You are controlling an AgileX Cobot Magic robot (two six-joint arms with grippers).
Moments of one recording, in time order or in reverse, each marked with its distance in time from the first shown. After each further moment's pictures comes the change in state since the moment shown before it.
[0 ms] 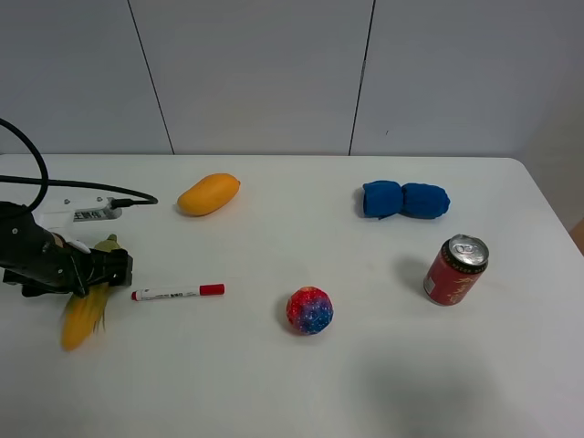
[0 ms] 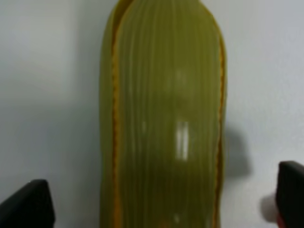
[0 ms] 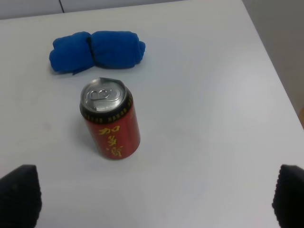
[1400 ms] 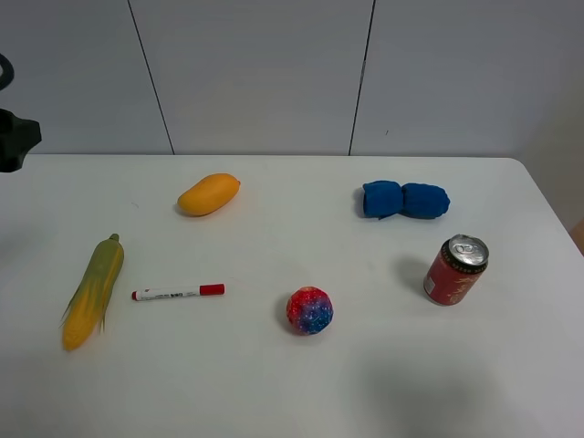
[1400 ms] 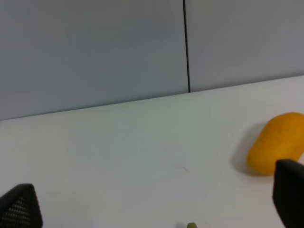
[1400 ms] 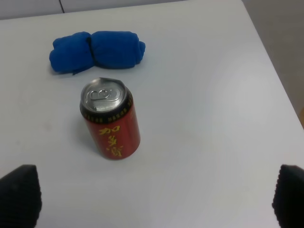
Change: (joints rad) left arm 0.032 -0.821 -0.112 0.089 0.168 0.174; right arm 0.000 0.000 0.000 0.000 0.000 0.000
